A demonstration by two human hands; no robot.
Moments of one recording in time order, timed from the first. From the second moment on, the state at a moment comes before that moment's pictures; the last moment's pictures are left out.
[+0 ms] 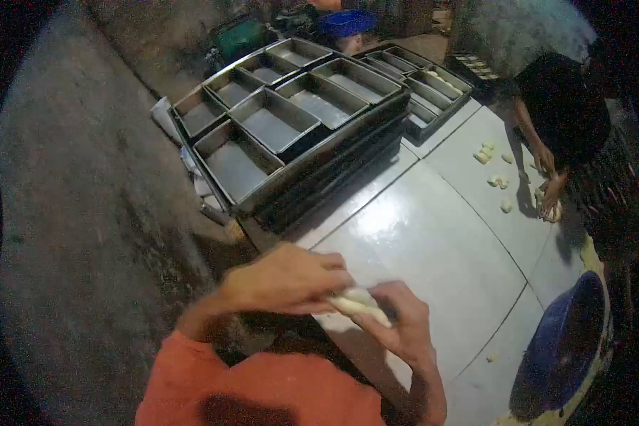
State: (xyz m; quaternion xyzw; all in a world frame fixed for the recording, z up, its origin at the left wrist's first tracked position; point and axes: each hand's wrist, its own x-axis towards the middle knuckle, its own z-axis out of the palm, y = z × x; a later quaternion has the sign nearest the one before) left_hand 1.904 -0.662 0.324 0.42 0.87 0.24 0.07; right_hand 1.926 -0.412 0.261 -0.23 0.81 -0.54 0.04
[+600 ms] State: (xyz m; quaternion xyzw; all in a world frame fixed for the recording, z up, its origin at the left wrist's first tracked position) left_hand 1.746 -0.925 0.350 0.35 0.93 0.10 0.11; right_hand 1.783 -0.667 0.325 -0.40 0.89 -0.24 0.02
